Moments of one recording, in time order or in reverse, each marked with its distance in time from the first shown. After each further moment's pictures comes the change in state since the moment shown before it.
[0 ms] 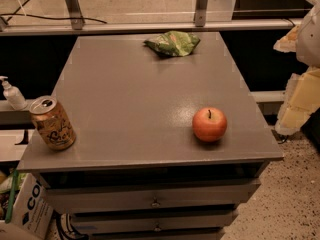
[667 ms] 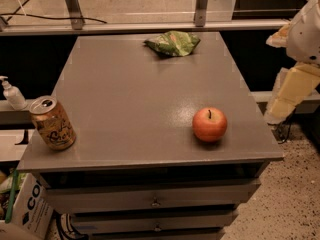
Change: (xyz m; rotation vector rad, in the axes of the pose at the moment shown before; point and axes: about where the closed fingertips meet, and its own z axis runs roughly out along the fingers) arm -0.007 -0.026 0.017 0.028 -0.055 -0.004
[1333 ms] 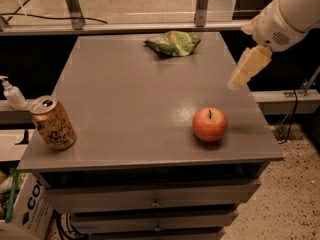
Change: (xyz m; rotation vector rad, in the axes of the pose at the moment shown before) arm -0.031 -0.103 0.070 0.058 -0.207 0.071
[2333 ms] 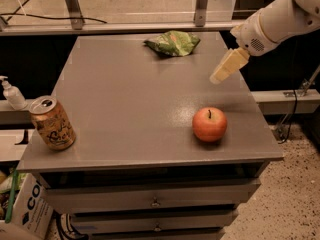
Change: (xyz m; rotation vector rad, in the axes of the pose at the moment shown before) arm -0.011 -0.042 0.060 0.040 -0.131 0.098
